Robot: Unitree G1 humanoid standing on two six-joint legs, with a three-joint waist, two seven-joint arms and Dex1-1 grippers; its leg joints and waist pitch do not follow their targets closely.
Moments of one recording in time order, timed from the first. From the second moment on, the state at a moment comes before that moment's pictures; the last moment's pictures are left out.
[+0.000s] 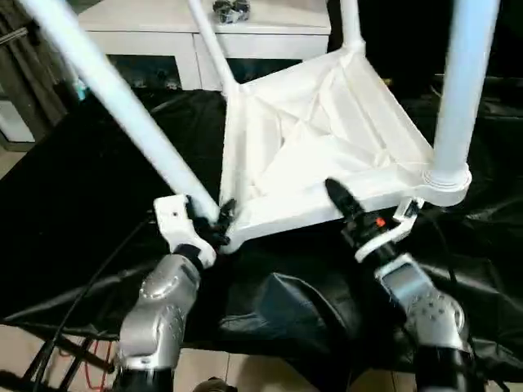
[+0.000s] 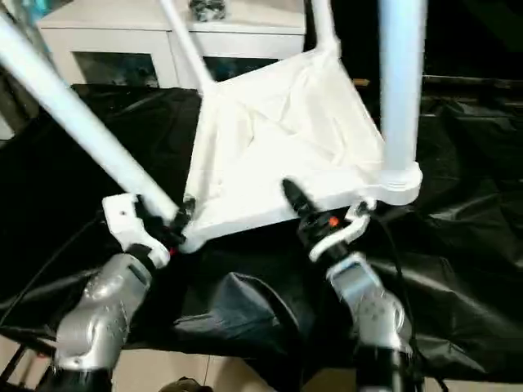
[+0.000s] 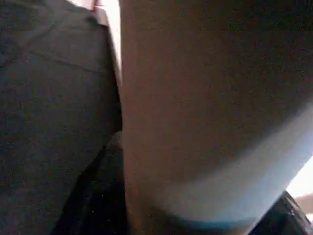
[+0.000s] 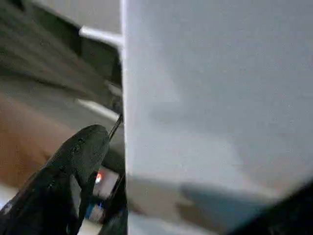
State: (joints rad) left arm -0.14 -0.06 0.05 0.00 -0.30 0.32 -0.20; right arm -0.29 -0.01 -0.33 0.26 0.95 0.56 0.43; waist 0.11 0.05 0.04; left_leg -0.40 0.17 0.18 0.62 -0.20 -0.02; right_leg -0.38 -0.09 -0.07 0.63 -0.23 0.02
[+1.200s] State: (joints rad) left arm 0.06 0.10 0.05 -0.13 -0.42 0.28 -0.48; right arm -0.49 -0.13 -0.48 0.40 0.93 0.49 0.24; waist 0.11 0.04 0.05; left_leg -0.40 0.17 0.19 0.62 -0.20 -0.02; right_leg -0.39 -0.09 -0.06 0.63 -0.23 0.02
